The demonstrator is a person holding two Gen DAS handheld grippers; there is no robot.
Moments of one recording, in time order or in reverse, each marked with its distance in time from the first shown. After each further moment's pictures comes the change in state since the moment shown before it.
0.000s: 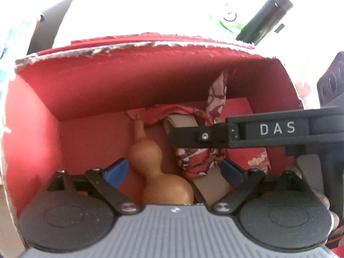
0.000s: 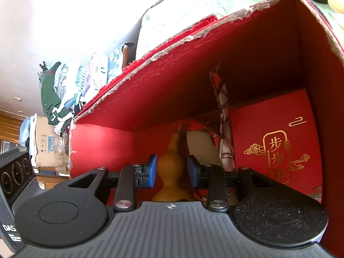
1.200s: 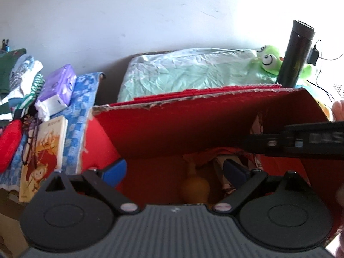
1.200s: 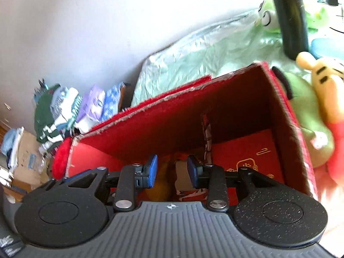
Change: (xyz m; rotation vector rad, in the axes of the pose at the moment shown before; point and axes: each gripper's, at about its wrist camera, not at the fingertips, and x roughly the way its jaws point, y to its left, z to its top) left arm -0.029 -0.032 -0.014 0.052 -0.338 0.420; right arm -0.044 0.013 -0.029 -0.122 -0.319 -0.098
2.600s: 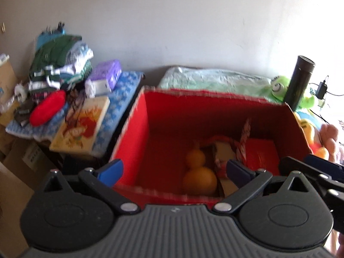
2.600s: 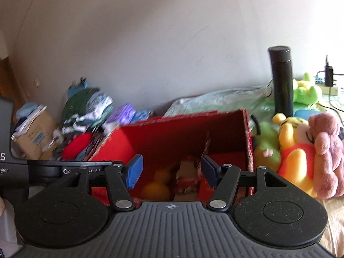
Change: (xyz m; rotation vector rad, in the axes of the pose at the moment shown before) left arm -0.111 -0.019 -0.068 -0.230 -0.088 0.103; right arm -0.100 0.026 -0.077 -0.367 -0.269 0.059
